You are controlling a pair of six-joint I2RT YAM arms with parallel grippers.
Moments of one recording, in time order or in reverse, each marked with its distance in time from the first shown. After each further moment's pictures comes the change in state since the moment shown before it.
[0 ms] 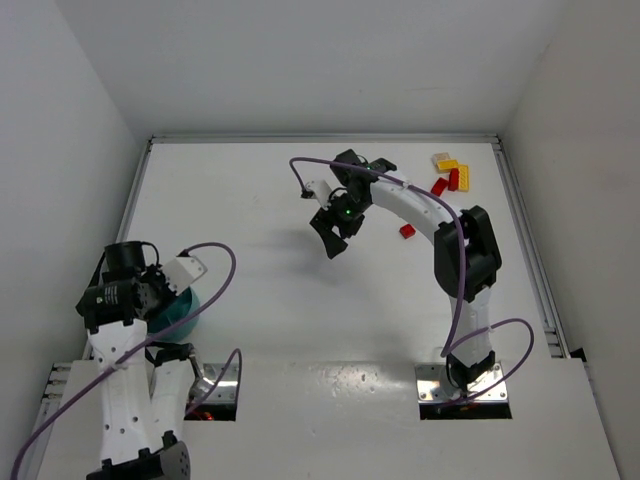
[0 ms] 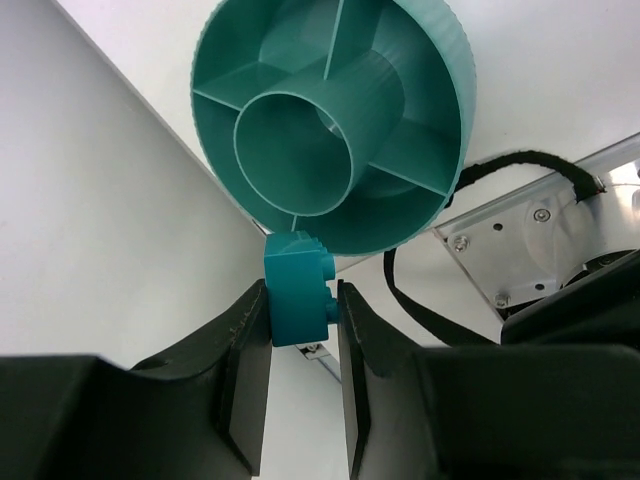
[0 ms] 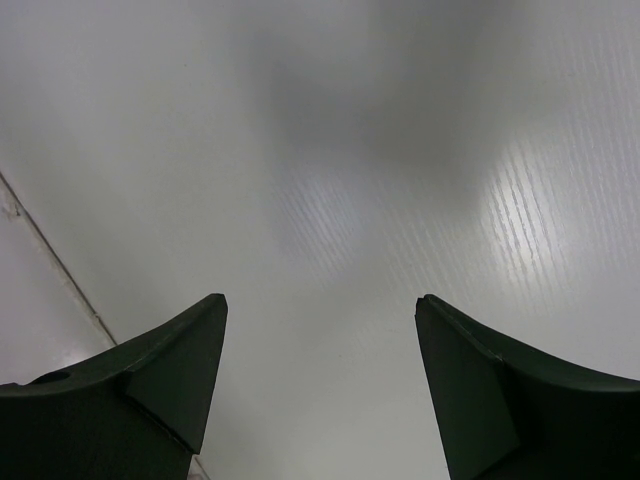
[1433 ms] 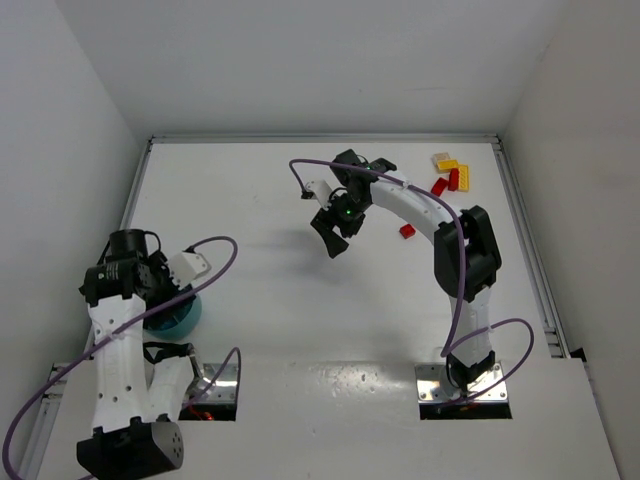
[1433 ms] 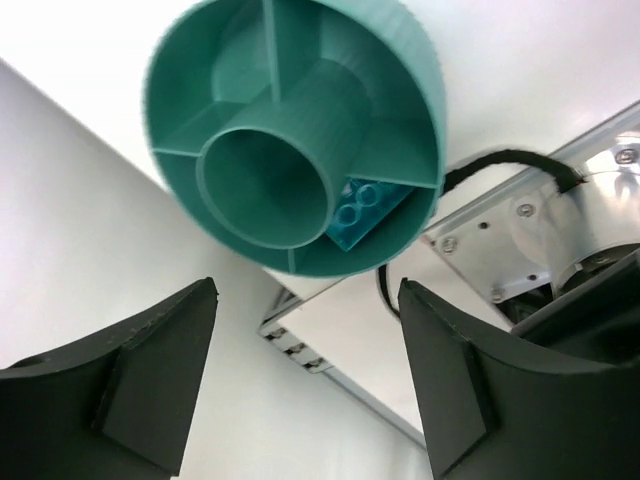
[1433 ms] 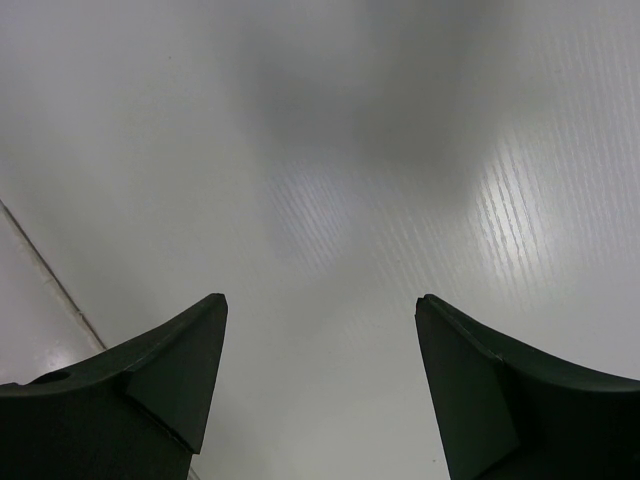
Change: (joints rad) left arm 0.000 0.115 -0.013 0.010 0.053 0.069; right arm 0.000 0.001 0.001 -0.002 0.024 -0.022
